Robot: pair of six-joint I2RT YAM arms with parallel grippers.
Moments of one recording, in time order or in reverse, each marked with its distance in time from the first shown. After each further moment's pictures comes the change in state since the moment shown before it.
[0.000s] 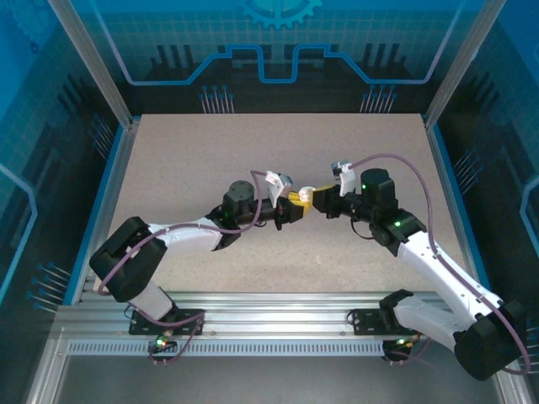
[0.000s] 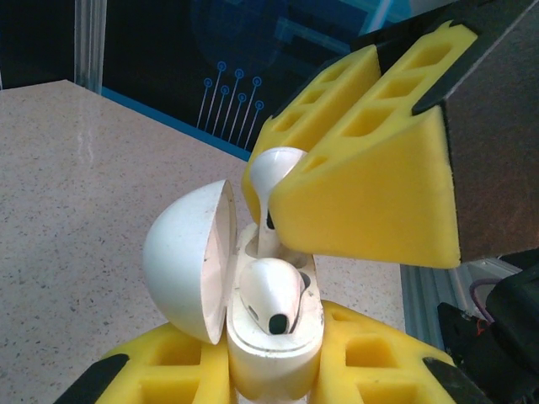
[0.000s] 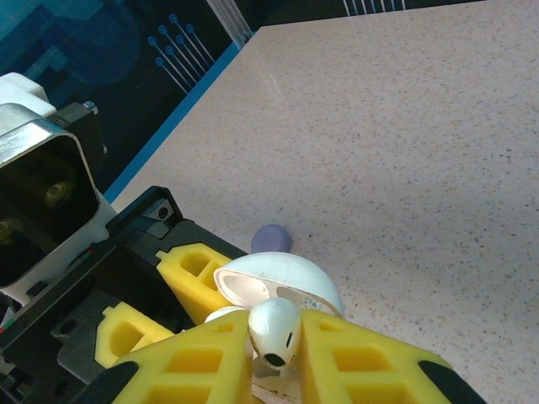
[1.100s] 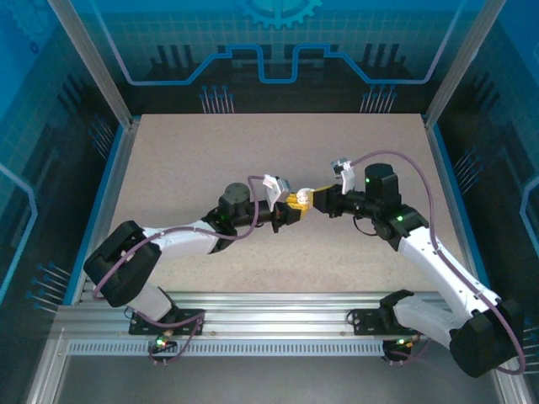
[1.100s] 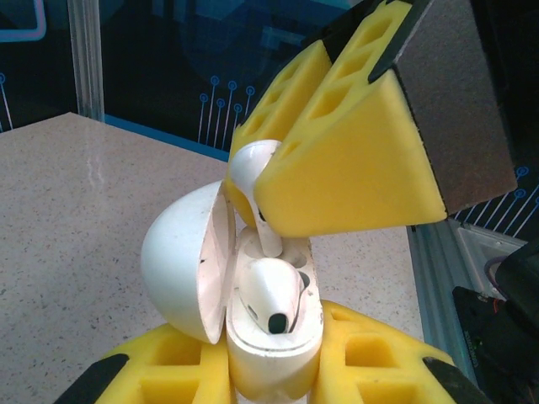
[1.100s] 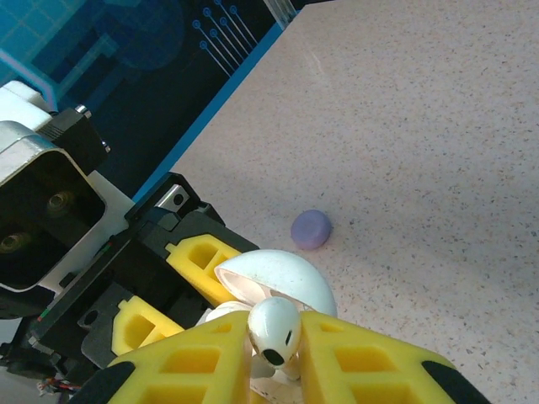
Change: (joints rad) left arm -0.003 -0.041 -0.035 0.018 0.010 0.114; right arm -0.060 0.028 0.034 -0.030 -0.178 -0.004
